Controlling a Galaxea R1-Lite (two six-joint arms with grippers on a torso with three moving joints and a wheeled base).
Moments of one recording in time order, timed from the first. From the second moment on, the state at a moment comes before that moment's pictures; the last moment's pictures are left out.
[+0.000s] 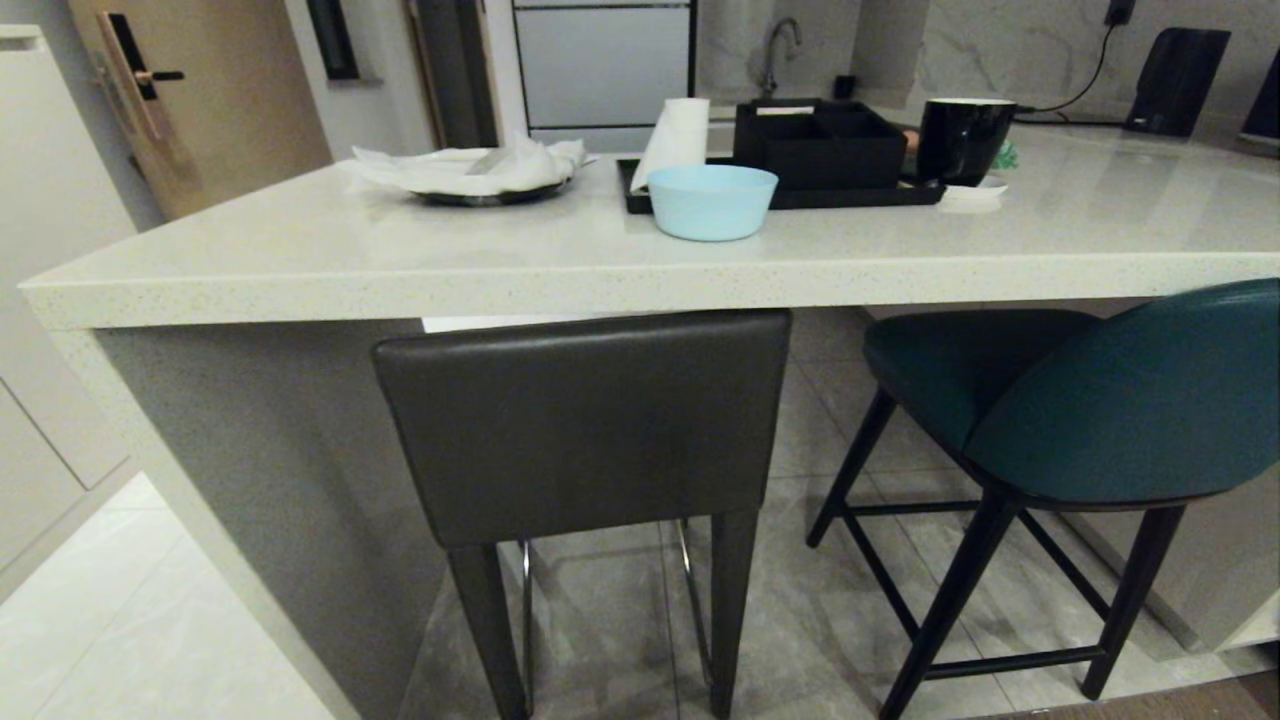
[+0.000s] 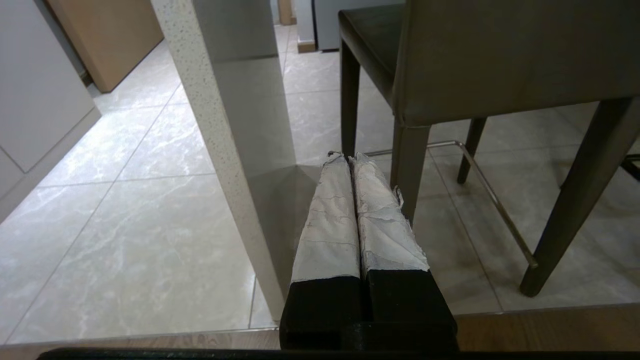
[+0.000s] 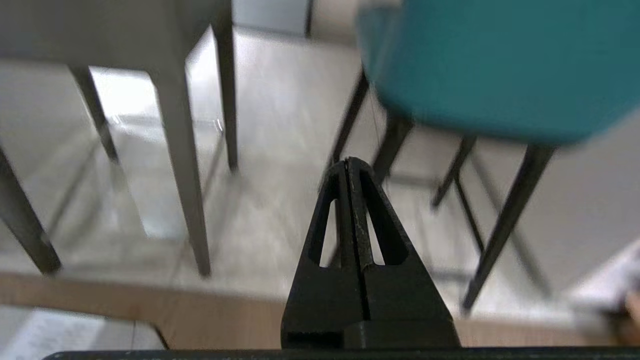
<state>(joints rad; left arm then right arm) 0.00 0.00 0.00 -0.04 -0.01 0.08 0.00 0.02 -0.05 0.04 0.08 -0.18</state>
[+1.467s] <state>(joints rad) 0.00 0.00 0.00 0.01 -0.01 0.03 0.00 0.00 0.00 0.00 0.02 -0.06</state>
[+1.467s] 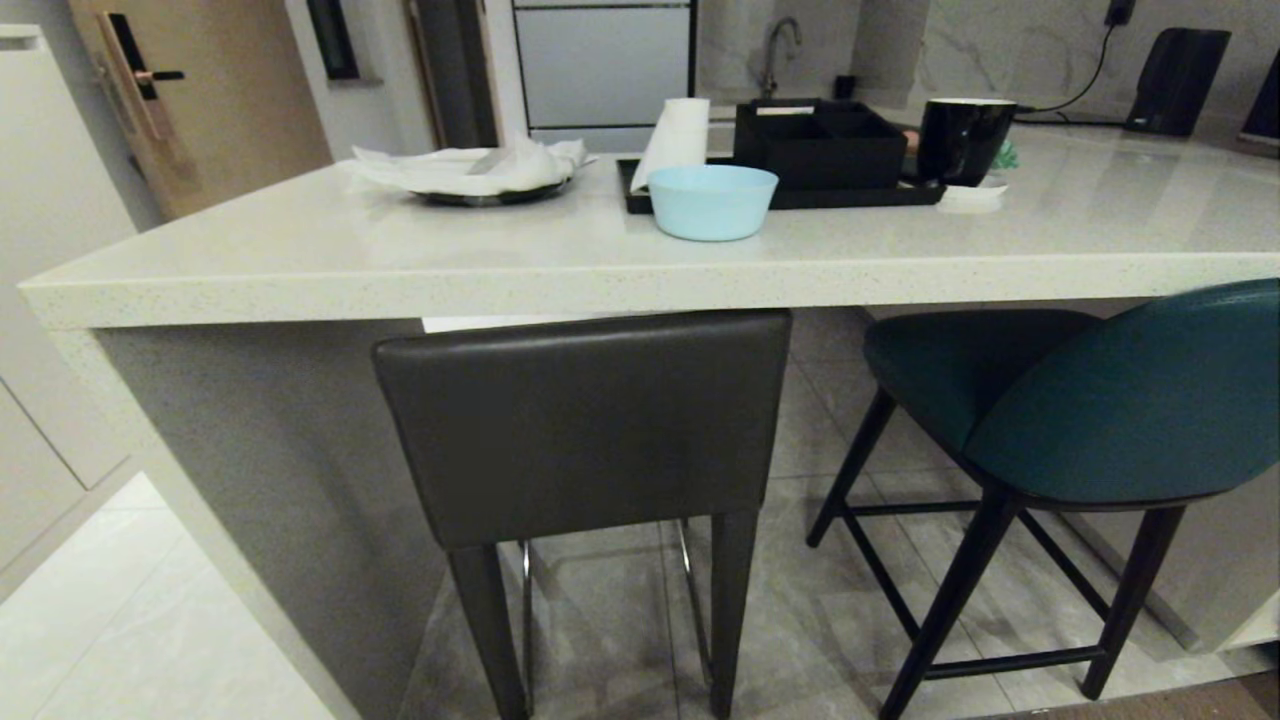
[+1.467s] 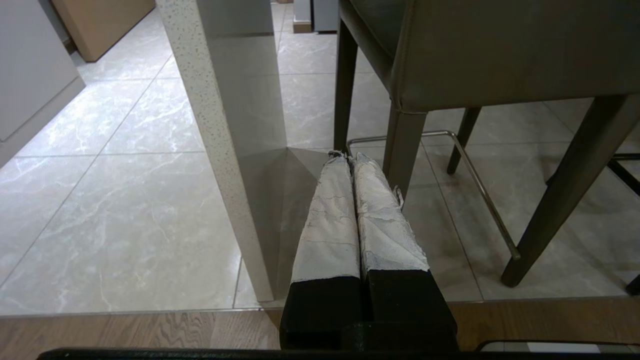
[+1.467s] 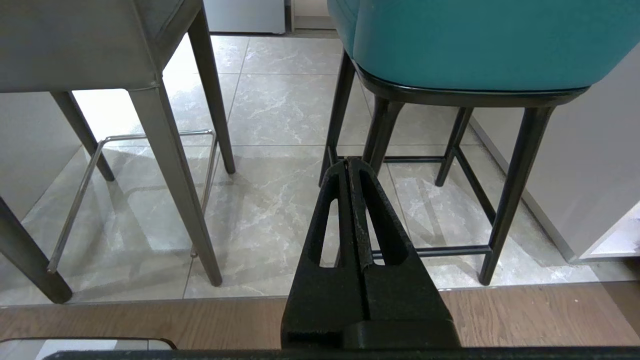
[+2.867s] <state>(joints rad) 0.00 0.00 0.00 -0.06 0.00 0.00 0.00 0.00 0.00 0.00 0.00 0.00</state>
